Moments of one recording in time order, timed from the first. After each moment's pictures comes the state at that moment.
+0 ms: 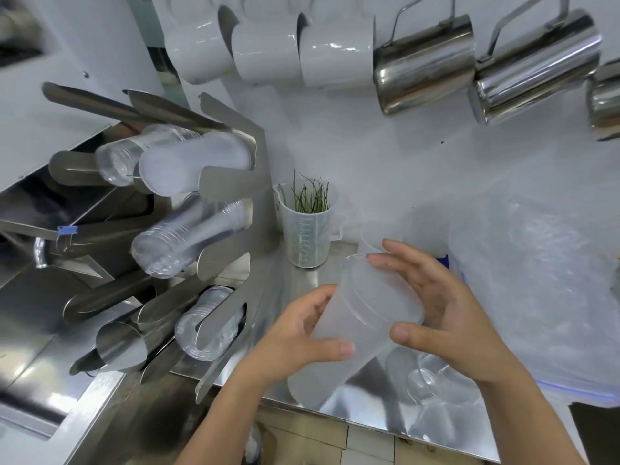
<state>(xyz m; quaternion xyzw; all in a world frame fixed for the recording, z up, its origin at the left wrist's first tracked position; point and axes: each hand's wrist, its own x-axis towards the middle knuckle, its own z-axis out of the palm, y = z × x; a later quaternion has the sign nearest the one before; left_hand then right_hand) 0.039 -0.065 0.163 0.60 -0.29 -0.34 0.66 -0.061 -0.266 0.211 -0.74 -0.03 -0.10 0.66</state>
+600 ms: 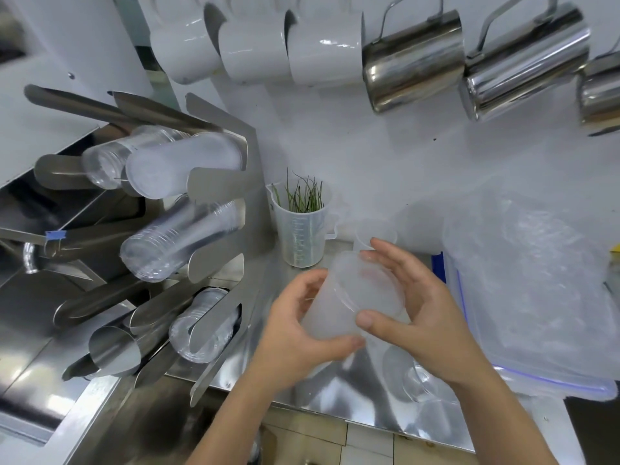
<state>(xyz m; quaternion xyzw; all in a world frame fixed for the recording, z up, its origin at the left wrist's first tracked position) 0.027 -0.079 0.170 0.68 -0.25 -0.15 0.67 -0.056 -0.245 0.209 -0.73 0.03 -0.14 0.66</state>
